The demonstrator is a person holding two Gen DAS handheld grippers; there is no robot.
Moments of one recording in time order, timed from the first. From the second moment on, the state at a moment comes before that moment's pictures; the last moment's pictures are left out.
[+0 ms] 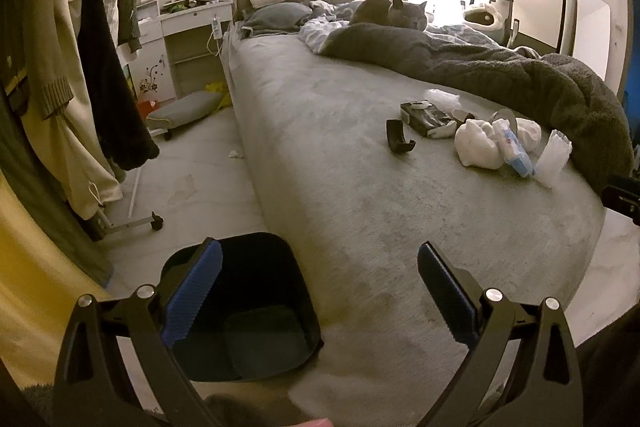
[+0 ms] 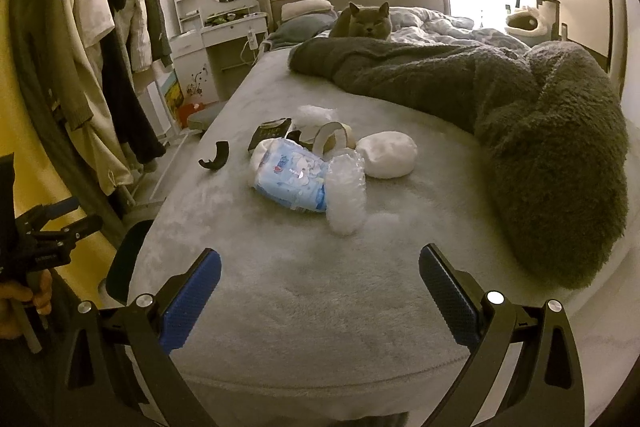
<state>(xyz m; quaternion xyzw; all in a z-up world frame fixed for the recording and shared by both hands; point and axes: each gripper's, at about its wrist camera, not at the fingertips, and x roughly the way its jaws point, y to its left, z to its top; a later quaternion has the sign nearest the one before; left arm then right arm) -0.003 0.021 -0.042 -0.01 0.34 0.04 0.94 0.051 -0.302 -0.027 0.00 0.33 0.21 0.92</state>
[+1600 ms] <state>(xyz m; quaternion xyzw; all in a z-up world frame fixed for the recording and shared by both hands) 0.111 0.012 -0.042 -0.01 0.34 -0.11 0.93 0.132 -0.284 -0.038 0.02 0.36 0.17 0.92</state>
